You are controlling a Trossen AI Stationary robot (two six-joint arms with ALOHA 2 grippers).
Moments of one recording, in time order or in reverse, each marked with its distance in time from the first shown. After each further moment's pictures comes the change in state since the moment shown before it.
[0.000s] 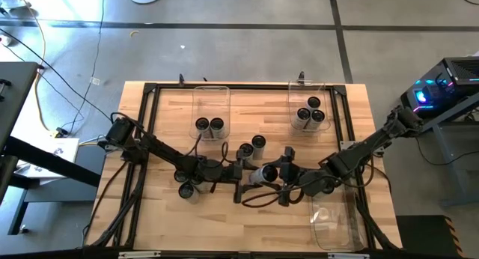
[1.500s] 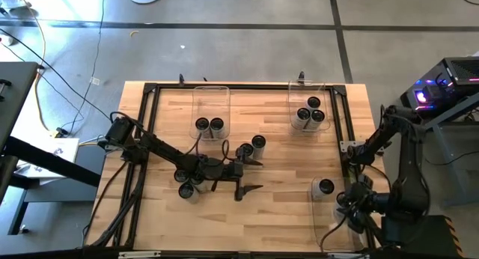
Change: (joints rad) left arm 0.008 -0.002 0.001 -0.028 -0.014 -0.027; right arm 0.812 -0.019 0.144 -1.214 -0.148 1.506
